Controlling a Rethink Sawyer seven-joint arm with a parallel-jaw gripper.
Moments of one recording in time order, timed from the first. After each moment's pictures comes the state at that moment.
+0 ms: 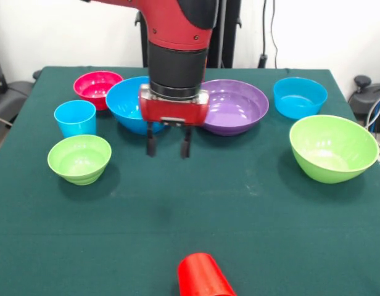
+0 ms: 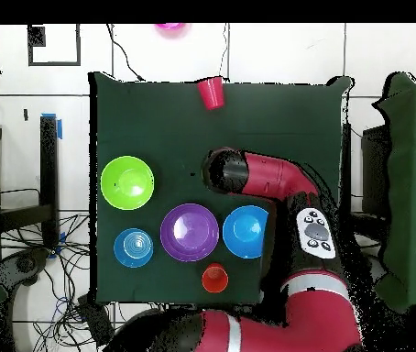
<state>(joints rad) -0.32 -0.51 0.04 1.51 -0.11 0.41 1.59</state>
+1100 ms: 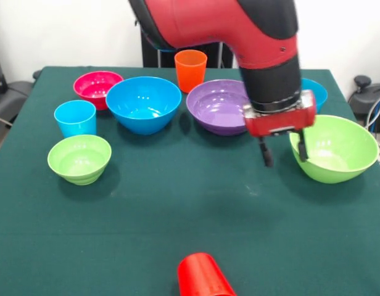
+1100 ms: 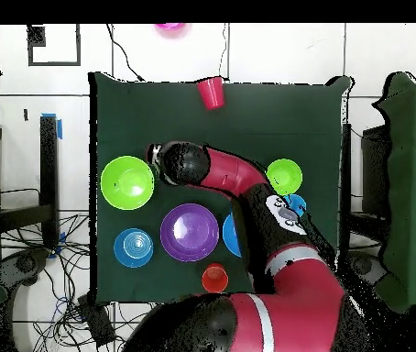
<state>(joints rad) -0.37 -0.47 0.35 1.62 0.08 0.40 1.59</state>
